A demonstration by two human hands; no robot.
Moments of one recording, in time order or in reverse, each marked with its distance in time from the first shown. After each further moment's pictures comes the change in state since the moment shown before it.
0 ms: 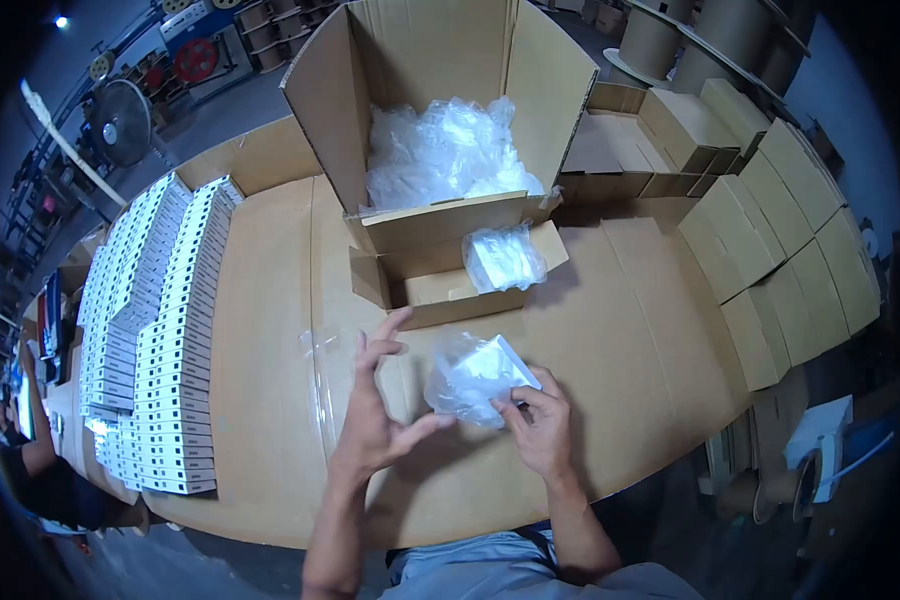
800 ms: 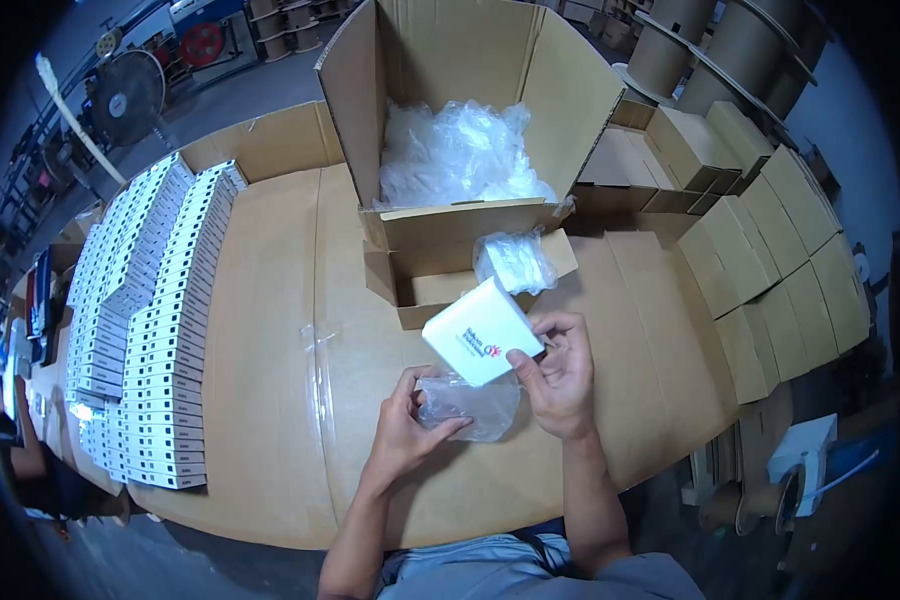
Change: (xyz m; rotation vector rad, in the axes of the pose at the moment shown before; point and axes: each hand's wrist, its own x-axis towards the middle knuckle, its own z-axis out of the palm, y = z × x) left_hand -0.042 -0.018 0.044 -0.549 0.005 -0.550; right_hand 0.063 -0.054 0.009 0.339 -0.150 -0.205
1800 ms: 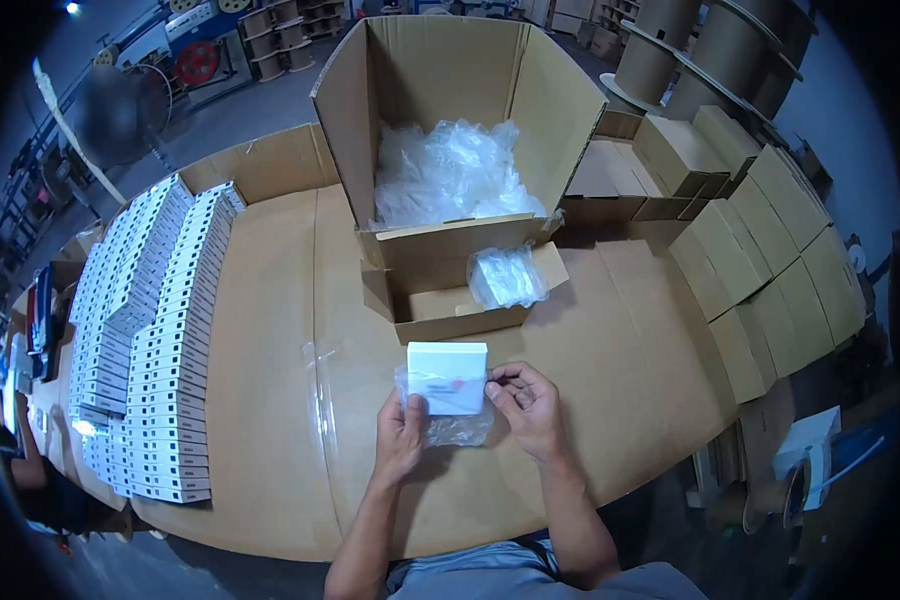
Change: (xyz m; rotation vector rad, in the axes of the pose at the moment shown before) left_hand -0.001 -0.025 -0.001 -0.229 0.125 0.020; right_hand -0.040 0.038 -0.003 0.046 0.029 0.382
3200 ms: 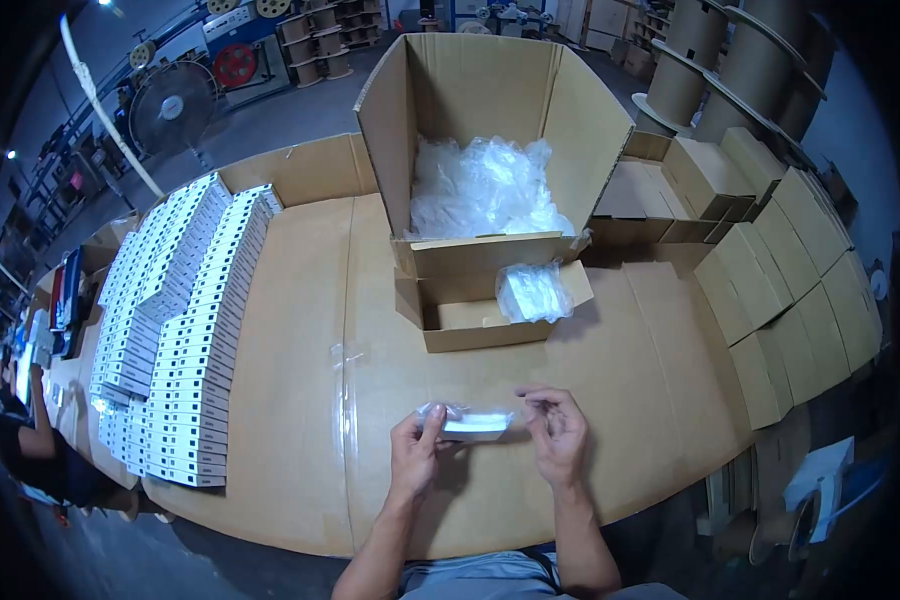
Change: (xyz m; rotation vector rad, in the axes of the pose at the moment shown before) left_hand -0.020 0.015 0.012 -0.207 0.178 -0.193; right_hand -0.022 0.000 0.000 -0.125 0.093 -0.228
